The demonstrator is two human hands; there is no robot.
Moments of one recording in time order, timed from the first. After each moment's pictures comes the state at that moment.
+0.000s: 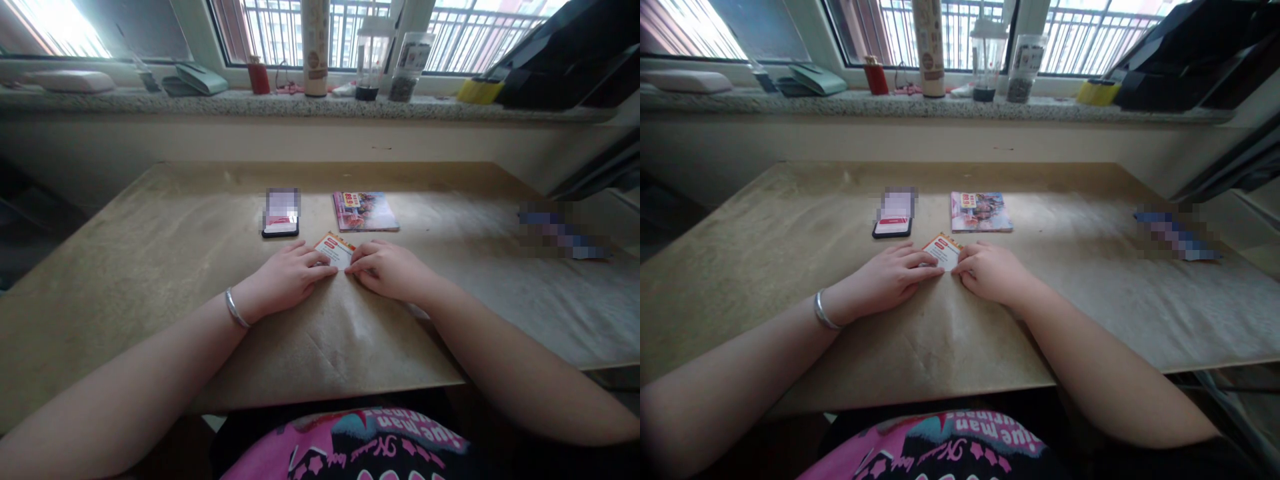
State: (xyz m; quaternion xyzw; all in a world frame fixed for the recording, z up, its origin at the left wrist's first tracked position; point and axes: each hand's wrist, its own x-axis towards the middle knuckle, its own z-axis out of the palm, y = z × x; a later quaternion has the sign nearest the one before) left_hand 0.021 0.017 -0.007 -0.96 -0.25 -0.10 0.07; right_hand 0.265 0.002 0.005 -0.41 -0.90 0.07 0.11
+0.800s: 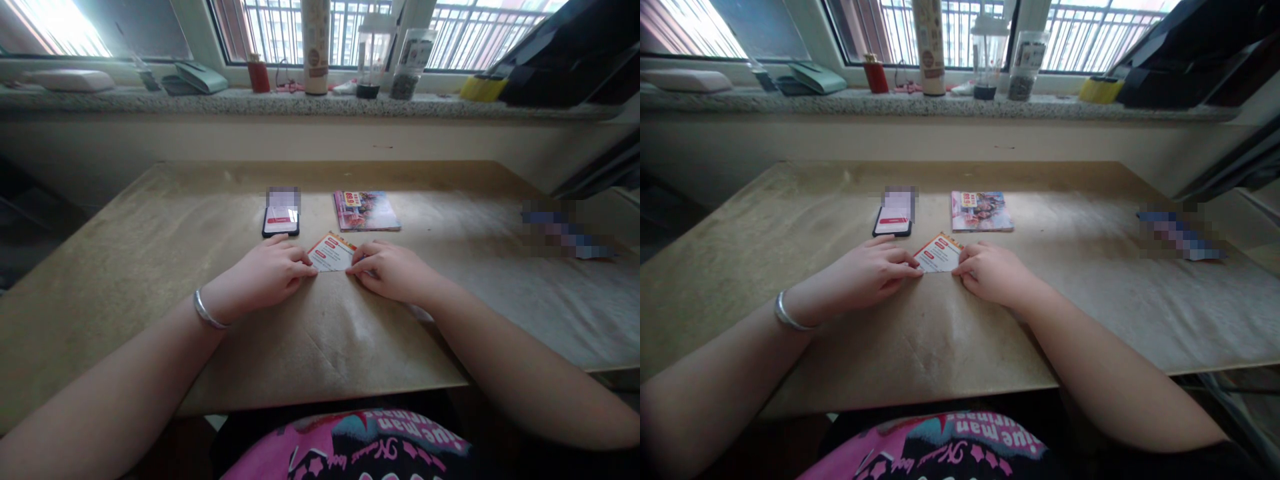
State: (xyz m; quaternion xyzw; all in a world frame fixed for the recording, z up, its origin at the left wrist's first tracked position) left_hand 0.001 0.017 0.019 -0.96 -0.26 -0.03 0.07; right_hand 0.264 -0.002 0.009 -0.43 -0.89 0.08 0.10
